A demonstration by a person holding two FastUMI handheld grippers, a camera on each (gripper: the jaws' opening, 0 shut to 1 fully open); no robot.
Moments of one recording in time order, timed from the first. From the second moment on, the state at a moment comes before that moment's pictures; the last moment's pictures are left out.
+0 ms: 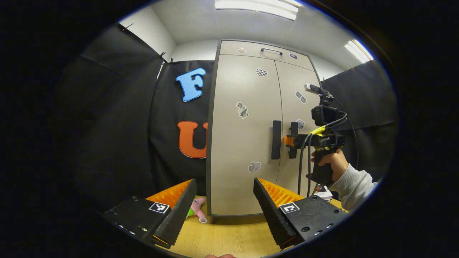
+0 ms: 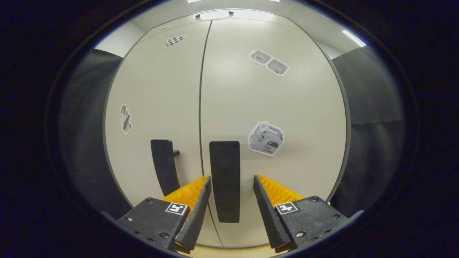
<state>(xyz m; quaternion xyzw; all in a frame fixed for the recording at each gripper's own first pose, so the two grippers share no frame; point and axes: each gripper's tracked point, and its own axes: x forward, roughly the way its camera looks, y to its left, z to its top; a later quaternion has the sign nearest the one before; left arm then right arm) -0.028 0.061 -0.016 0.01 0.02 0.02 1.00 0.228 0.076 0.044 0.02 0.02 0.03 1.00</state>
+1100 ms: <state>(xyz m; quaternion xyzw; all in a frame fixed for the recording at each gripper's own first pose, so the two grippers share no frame) -0.032 0.068 -0.018 0.01 0.02 0.03 1.00 0.227 0.080 0.036 0.02 0.03 0.04 1.00</state>
